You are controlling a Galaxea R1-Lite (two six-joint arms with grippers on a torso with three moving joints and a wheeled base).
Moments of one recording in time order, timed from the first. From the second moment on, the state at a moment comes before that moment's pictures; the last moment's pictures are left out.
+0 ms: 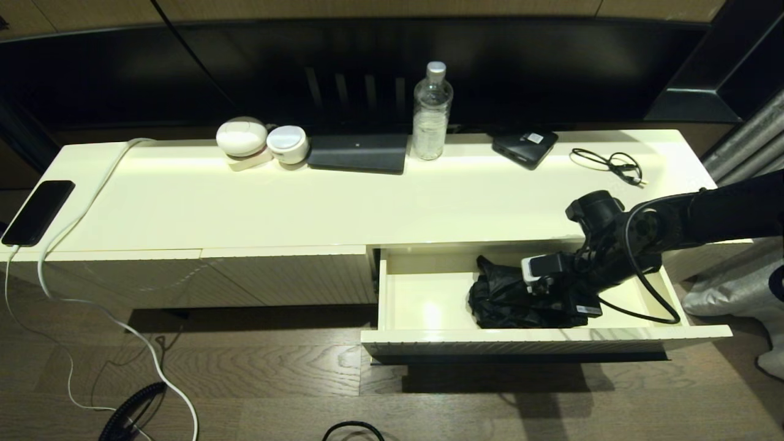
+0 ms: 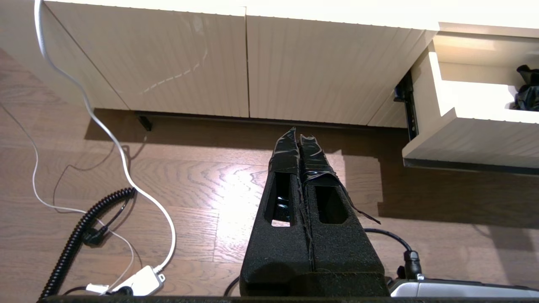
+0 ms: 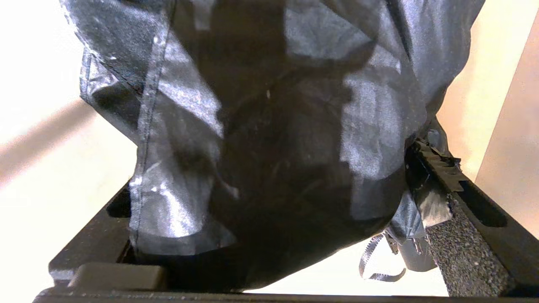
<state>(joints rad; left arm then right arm) 0.00 0.00 0.00 -0.04 0.02 -0.09 0.15 2.14 -1.49 0.43 0.10 -1.29</state>
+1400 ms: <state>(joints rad) 0.00 0.00 0.00 -0.04 0.02 -0.09 0.15 2.08 -1.54 0.46 0.11 -1.29</state>
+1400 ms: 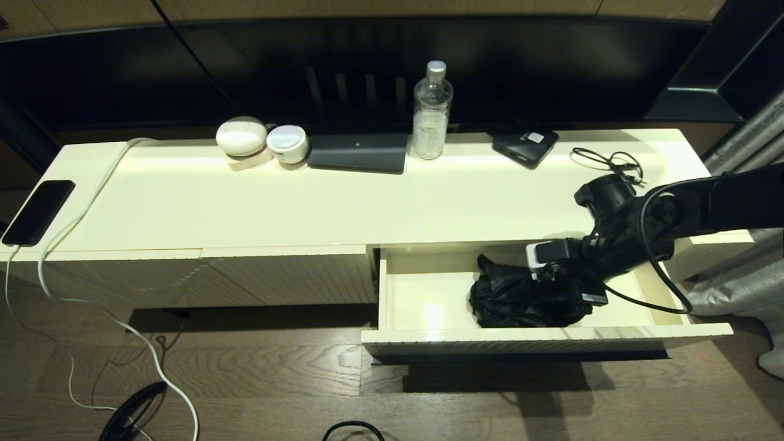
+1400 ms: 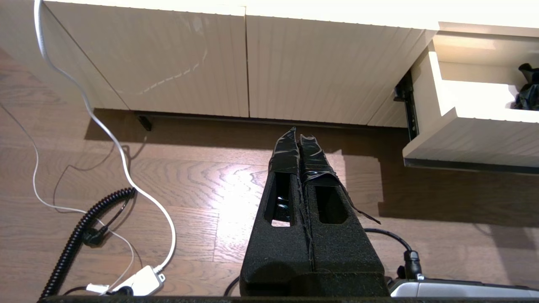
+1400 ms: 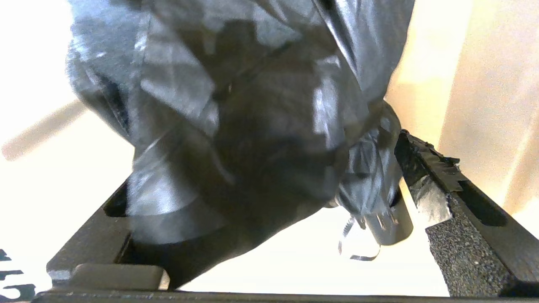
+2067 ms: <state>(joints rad) 0.00 0.00 0.00 -0.04 0.02 -0.09 0.13 2.03 -1.51 0.49 0.11 -1.29</state>
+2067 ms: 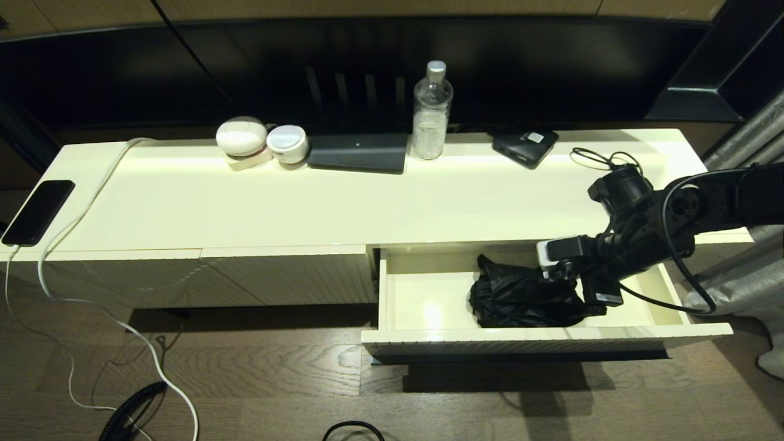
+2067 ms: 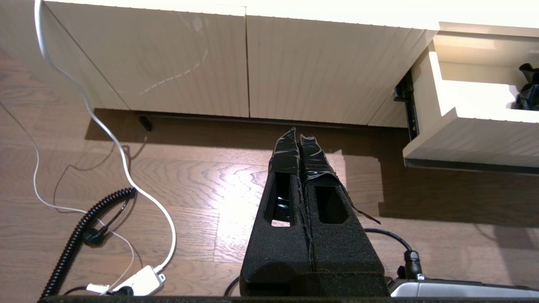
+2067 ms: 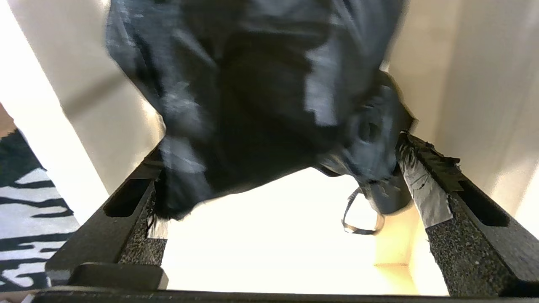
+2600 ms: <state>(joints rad) 0.00 0.00 0.00 -0.04 0.02 -0.09 0.13 2.06 -1.49 0.49 0.11 -1.29</state>
